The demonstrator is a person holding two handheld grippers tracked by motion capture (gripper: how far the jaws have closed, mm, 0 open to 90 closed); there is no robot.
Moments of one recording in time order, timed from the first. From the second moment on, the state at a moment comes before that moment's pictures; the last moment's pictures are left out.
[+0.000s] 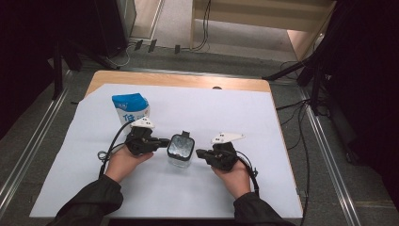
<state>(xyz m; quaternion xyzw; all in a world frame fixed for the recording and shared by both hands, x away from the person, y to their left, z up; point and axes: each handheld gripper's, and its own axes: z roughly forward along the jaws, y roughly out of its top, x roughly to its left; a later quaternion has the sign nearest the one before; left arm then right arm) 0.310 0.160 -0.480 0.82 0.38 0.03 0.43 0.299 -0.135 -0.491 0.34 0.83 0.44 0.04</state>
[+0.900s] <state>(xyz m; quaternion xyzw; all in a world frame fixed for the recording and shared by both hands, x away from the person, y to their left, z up) 0.263 0.152 -0.478 0.82 0.38 0.03 0.42 0.345 -0.121 -0.488 0.32 0.83 0.45 0.04</state>
